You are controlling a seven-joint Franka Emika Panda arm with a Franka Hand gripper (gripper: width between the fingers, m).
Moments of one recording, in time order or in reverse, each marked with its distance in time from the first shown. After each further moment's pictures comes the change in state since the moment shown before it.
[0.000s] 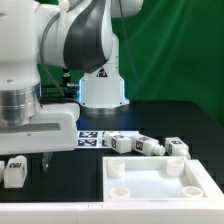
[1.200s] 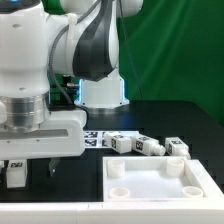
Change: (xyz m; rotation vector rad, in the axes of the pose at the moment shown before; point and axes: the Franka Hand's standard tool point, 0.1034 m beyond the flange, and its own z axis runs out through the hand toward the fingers) arm -0.007 -0.012 0.016 -0.013 0.014 -0.016
